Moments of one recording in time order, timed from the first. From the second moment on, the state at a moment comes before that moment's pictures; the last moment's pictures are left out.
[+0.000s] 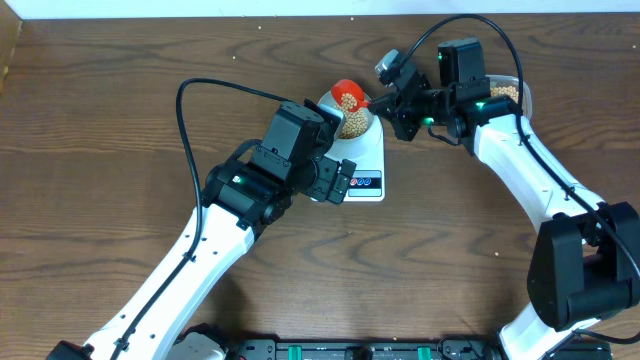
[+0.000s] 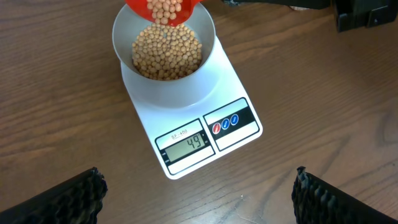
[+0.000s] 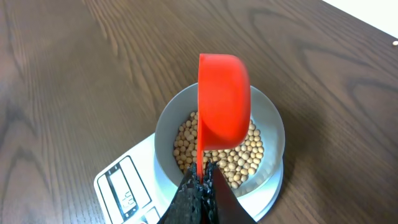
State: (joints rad) left arm -0.55 1.35 1.19 -0.73 0.05 -0.09; right arm 0.26 1.81 1.34 -0.33 -0.68 -0.40
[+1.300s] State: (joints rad) left arm -0.55 1.35 1.19 -0.73 0.05 -0.09; right arm 0.26 1.81 1.34 -0.33 -0.68 -0.39
